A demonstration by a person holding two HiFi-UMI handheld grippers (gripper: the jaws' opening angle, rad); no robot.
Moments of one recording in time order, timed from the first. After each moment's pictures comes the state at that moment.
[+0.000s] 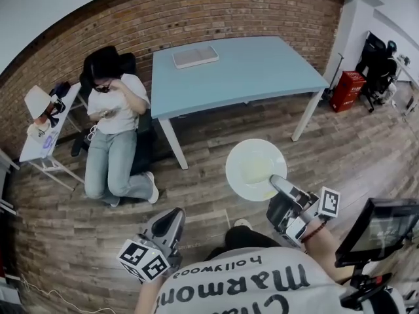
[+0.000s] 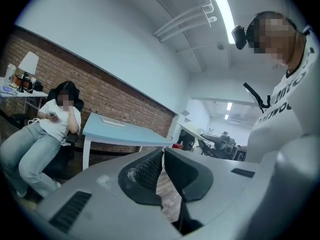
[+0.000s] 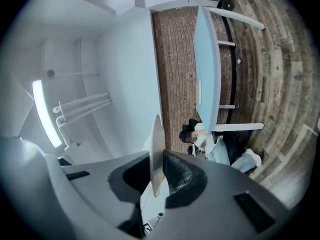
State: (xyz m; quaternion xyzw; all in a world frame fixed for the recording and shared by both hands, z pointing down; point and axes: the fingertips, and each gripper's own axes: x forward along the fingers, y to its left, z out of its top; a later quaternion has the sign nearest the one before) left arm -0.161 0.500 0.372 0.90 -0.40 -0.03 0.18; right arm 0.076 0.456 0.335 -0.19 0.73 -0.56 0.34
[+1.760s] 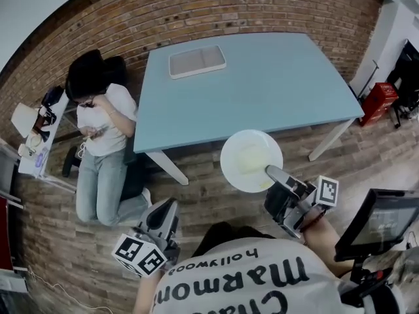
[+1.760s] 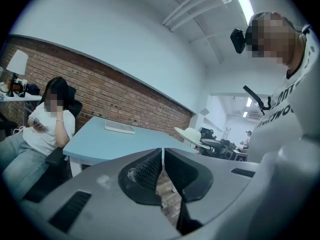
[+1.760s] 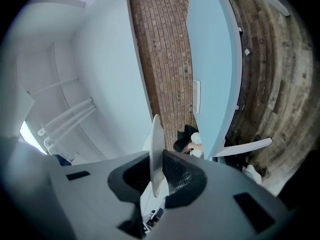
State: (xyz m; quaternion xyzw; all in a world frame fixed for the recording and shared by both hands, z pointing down) left arm -0.078 0.173 0.367 0.86 -0.47 -0.02 0.18; right arm 0.152 0.099 0.366 -0.15 0.72 -0.60 0.30
